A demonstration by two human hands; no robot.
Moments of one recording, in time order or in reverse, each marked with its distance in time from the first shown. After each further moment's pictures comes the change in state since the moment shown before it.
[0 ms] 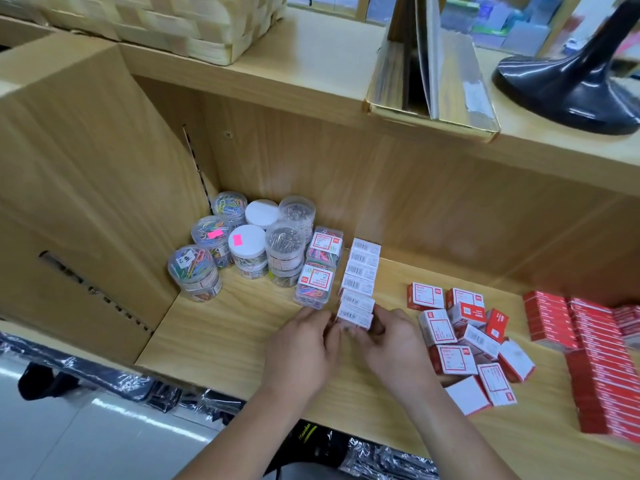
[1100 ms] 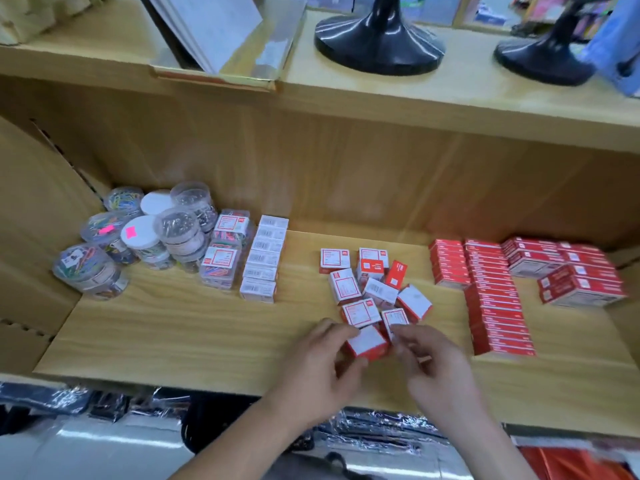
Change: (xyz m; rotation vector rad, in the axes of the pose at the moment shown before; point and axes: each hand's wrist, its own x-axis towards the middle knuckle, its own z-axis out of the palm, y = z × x) left_hand -0.057 0.116 0.051 -0.313 -0.361 0.238; right_hand -0.110 0.098 -0.117 0.317 0.168 0.125
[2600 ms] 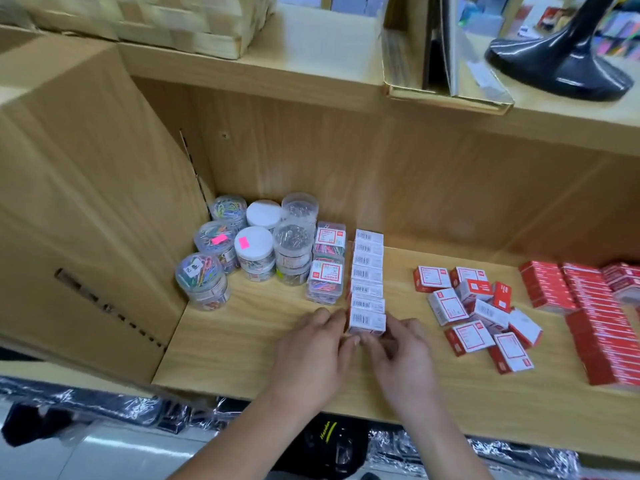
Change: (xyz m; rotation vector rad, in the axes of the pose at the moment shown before) left_hand -0.017 -0.110 -0.123 0.372 0.055 -0.092; right_hand 0.024 -0.062 0.190 -0.135 0.100 -0.069
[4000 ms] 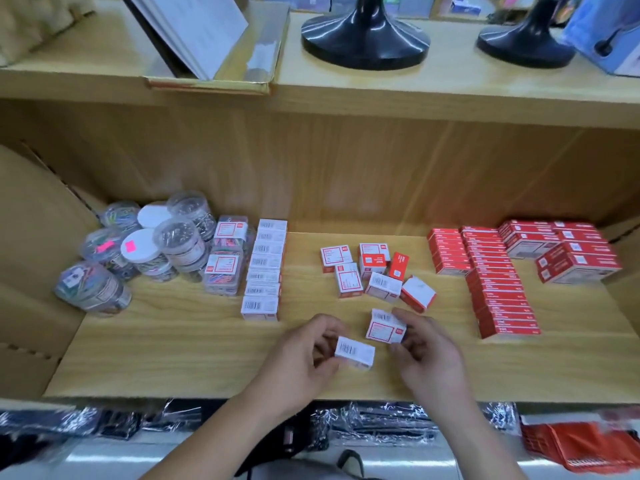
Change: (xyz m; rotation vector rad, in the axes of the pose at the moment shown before) left_hand 0.004 0.103 0.072 -0.674 -0.220 0.026; right_hand -0.016 0.117 -0.144 0.220 0.058 0.043
